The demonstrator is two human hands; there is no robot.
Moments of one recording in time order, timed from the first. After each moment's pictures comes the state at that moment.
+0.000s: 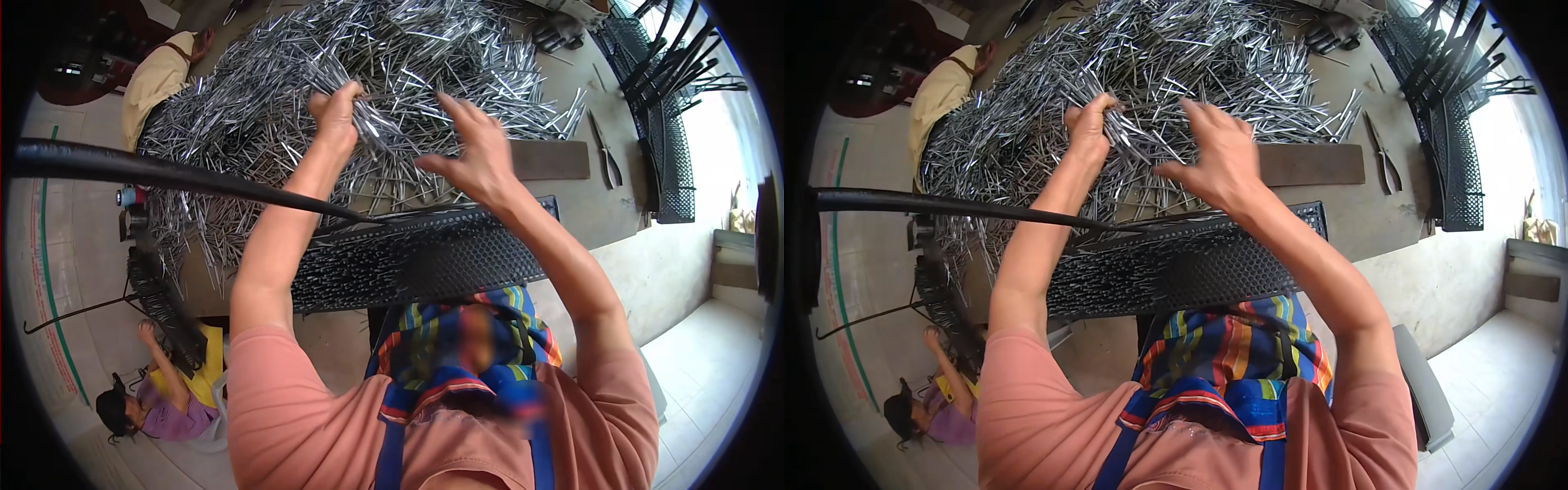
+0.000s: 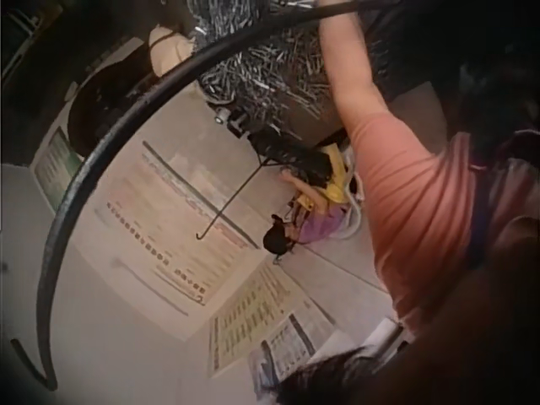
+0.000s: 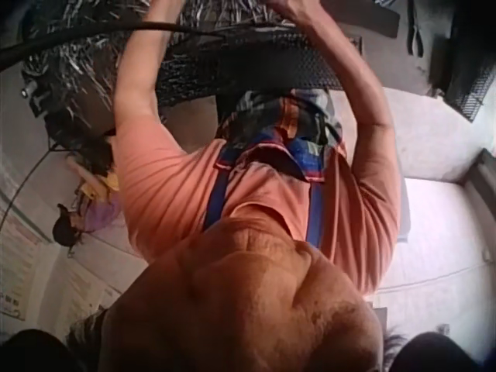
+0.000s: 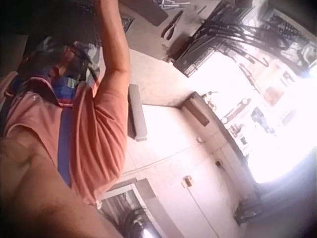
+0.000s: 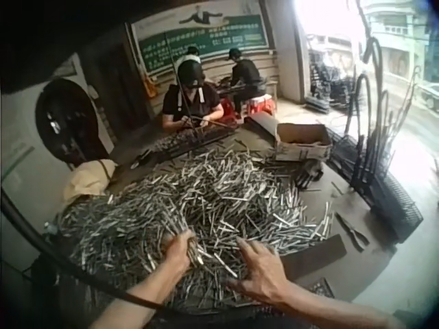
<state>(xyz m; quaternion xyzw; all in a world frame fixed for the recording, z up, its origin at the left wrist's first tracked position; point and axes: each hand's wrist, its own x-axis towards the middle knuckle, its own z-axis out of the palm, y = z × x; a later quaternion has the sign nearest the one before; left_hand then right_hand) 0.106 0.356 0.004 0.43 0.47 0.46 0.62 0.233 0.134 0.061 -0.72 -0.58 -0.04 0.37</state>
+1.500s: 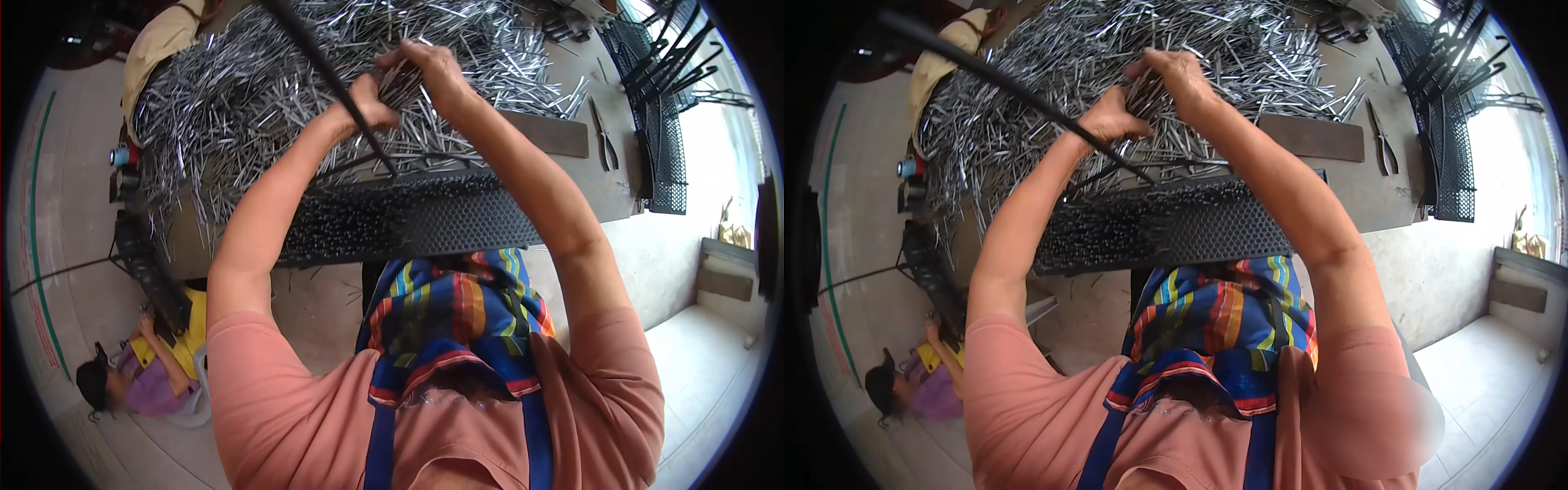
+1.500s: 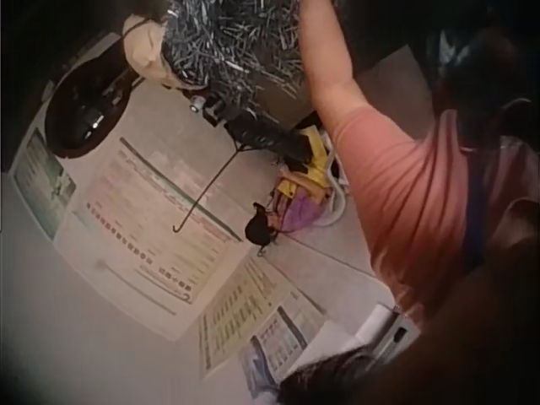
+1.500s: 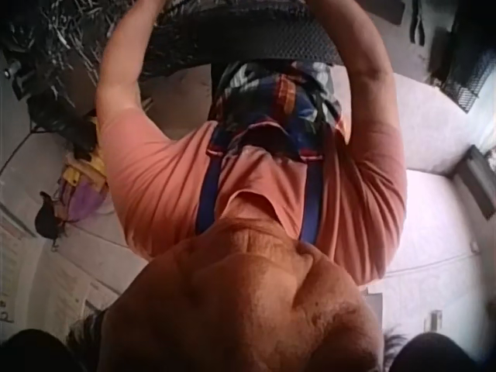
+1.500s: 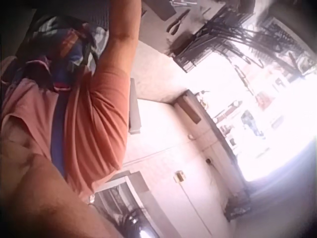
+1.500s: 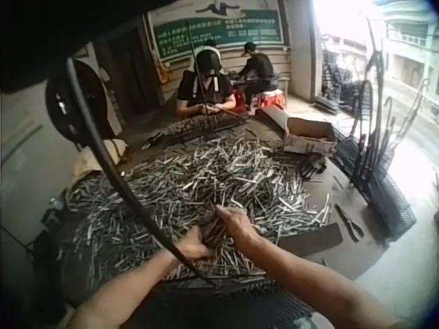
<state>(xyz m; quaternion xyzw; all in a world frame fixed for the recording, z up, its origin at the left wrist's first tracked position) 0.042 0.288 0.050 0.76 0.33 0.03 0.56 0.198 0.208 0.060 -0.54 -0.47 0.40 0.58</state>
